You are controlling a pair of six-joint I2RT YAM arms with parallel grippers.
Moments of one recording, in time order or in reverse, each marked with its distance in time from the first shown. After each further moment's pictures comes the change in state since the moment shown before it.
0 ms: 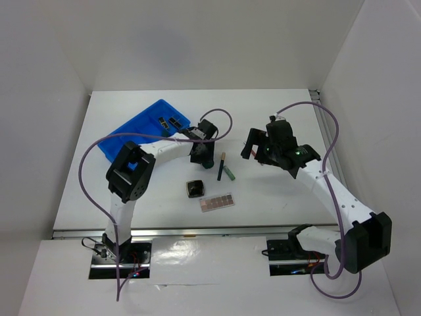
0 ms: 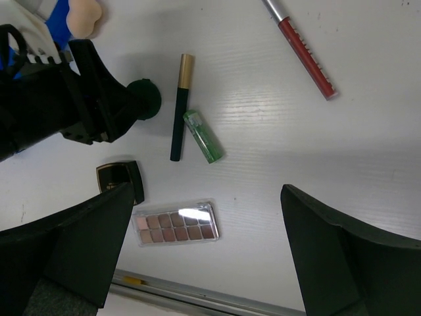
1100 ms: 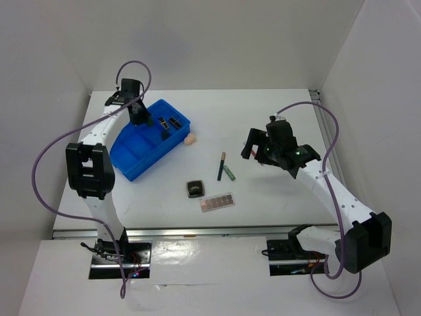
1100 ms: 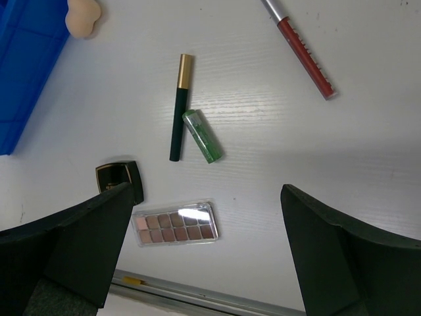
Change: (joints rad) left arm 0.570 -0.146 0.163 -0.100 -0.013 -0.040; right arm 0.000 0.000 0.000 -0.002 0.002 0.000
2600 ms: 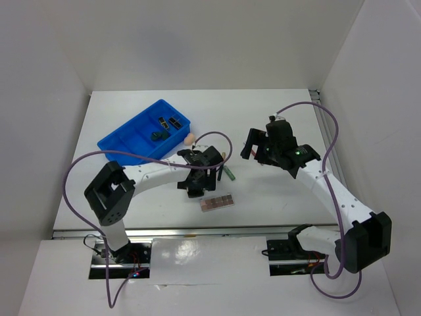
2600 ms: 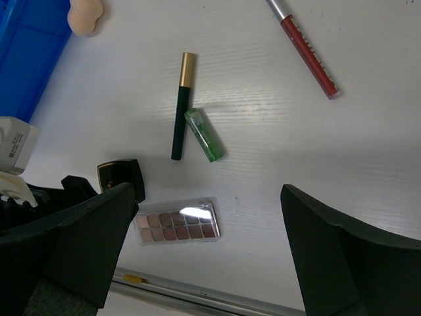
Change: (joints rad) left arm -0.796 -0.146 -0.413 -0.161 -0.158 -0.239; right arm 0.000 0.003 0.000 0.002 -0.011 0.000
